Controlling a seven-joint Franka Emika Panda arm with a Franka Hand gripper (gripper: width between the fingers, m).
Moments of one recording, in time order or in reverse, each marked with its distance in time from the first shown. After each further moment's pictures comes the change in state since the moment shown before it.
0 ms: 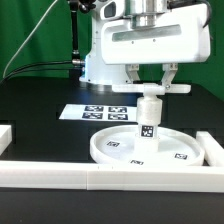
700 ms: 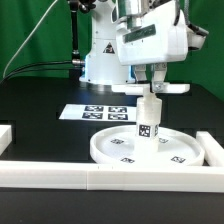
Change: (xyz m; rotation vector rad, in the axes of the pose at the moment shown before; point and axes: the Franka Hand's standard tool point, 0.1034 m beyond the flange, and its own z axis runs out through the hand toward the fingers) arm 0.001 0.001 0.000 0.027 -0.030 0.430
